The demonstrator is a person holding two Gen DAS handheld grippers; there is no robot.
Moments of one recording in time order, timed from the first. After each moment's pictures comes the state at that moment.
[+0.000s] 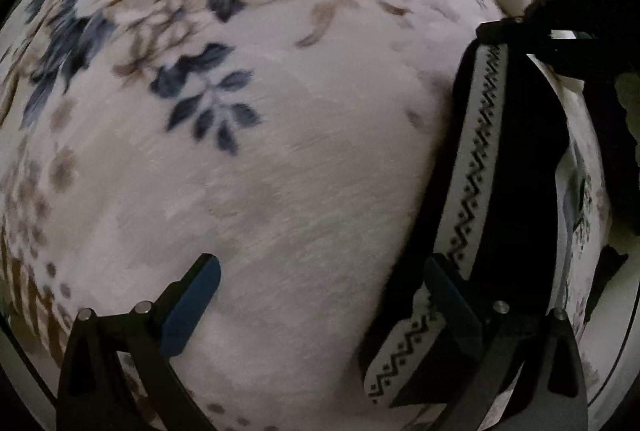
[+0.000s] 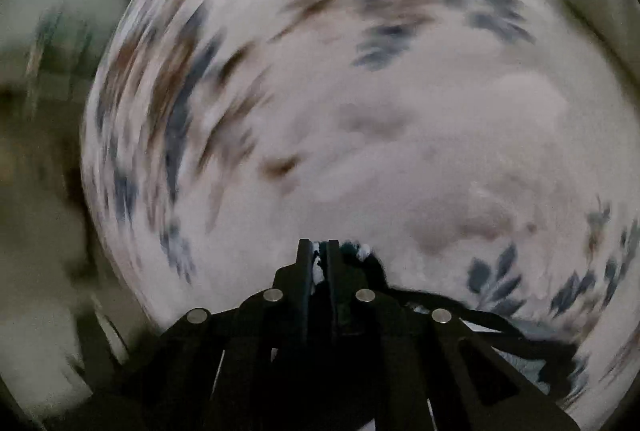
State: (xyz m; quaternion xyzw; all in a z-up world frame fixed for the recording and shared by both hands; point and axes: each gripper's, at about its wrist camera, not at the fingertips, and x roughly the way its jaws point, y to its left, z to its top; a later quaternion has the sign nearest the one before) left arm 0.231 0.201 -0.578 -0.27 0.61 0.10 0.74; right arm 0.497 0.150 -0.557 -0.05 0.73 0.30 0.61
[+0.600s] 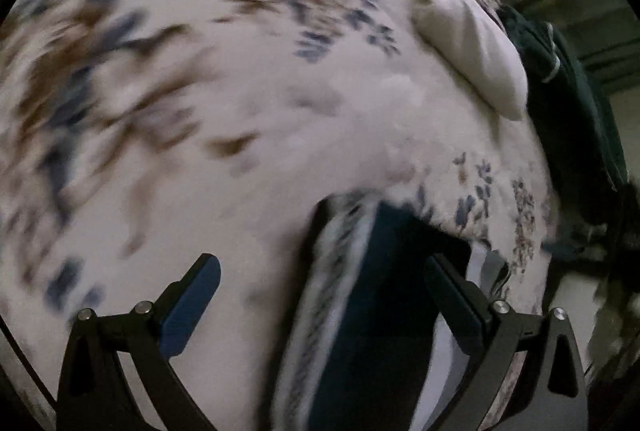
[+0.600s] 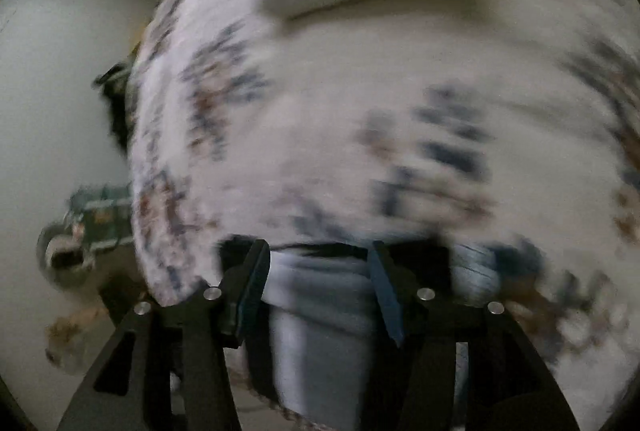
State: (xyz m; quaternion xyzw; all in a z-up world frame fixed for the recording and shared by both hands) left arm 0.386 0.176 -0.547 -0.29 0.59 -0.02 0.75; right arm 0.510 -0.117 -0.500 0.19 0.70 0.19 0.66
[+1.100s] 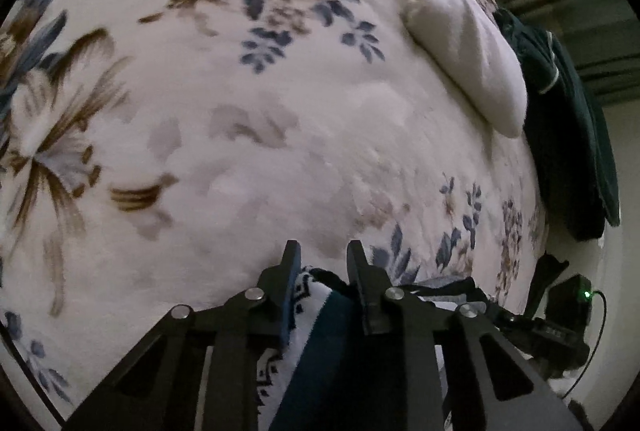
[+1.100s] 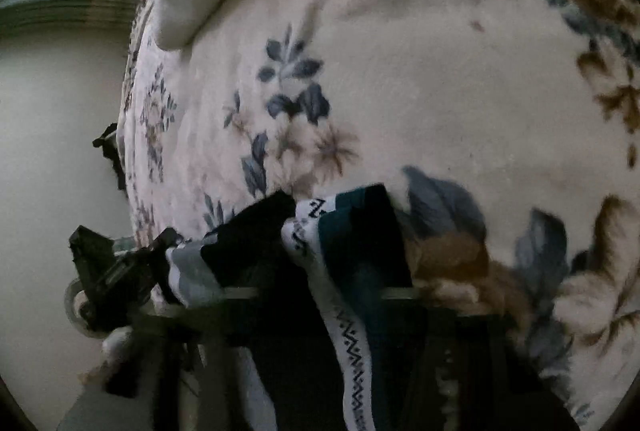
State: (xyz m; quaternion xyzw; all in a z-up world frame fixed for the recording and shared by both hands) left arm 0.411 0.166 -0.556 -0.32 0.58 -0.03 0.75; right arm 0.455 -0.208 -0.599 0.29 0.67 0.16 0.66
